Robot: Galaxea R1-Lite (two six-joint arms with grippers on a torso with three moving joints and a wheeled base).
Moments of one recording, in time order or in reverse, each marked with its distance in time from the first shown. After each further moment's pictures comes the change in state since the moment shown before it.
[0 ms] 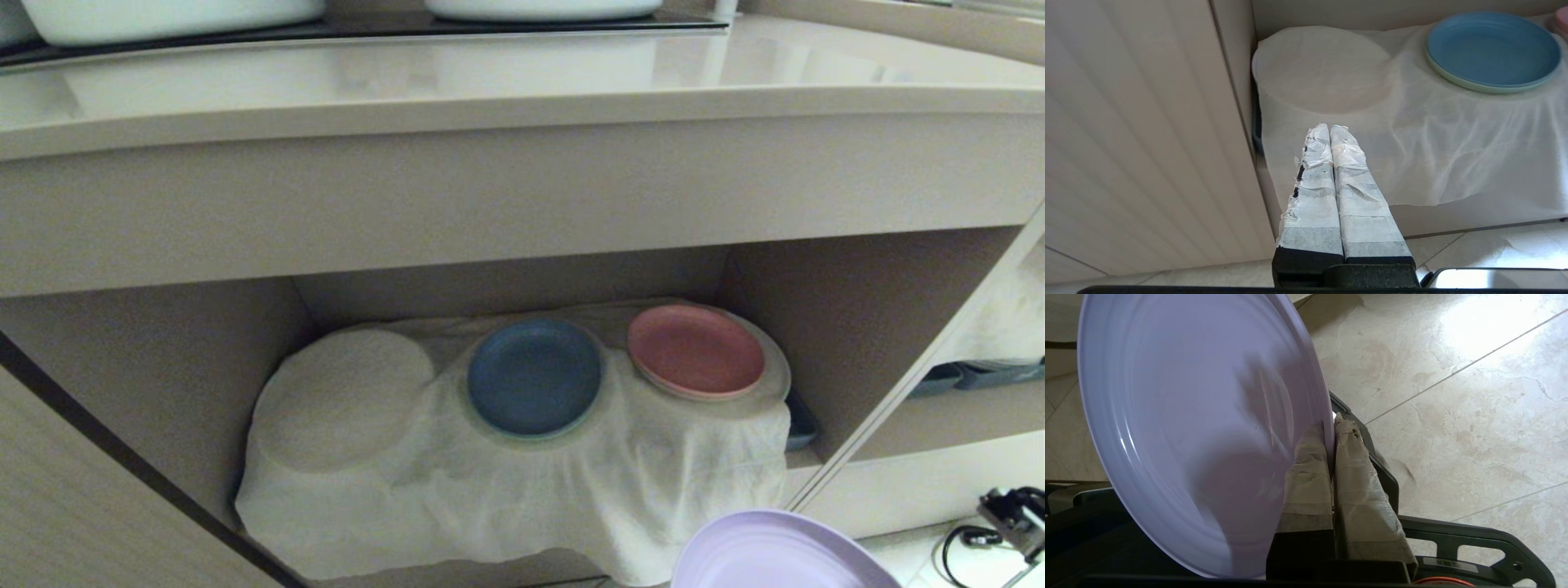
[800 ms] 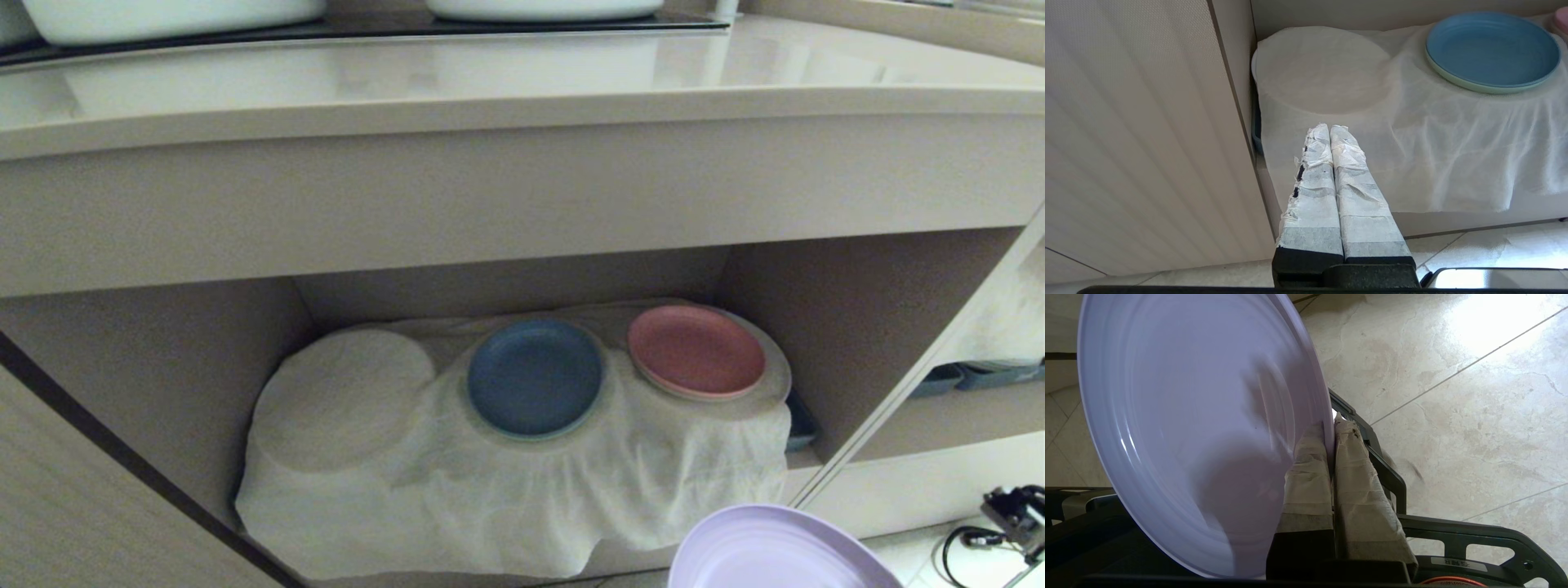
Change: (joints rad) left arm 0.000 0.000 0.000 0.000 0.000 0.000; right arm 0.001 -0.006 -0.001 -0.002 0.000 0.036
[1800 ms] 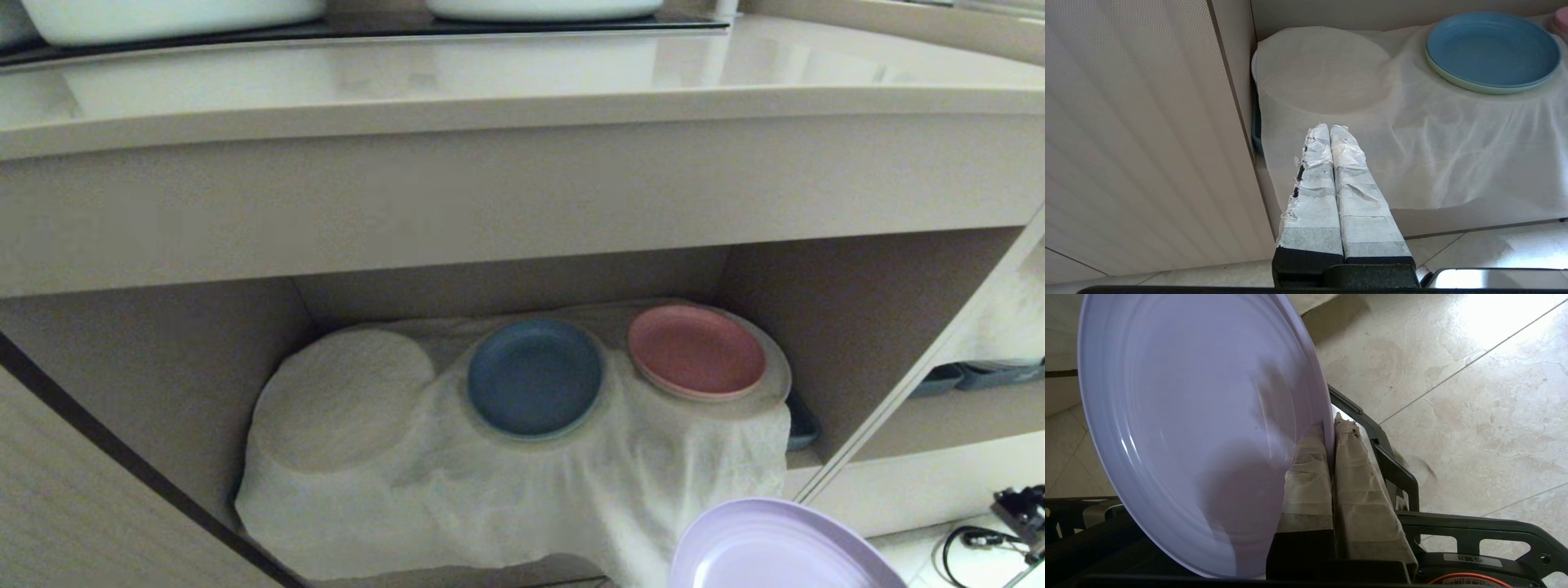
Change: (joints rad) left arm 0.000 0.000 0.000 0.000 0.000 0.000; right arm 0.001 -0.013 -0.001 0.004 -0.002 0.062
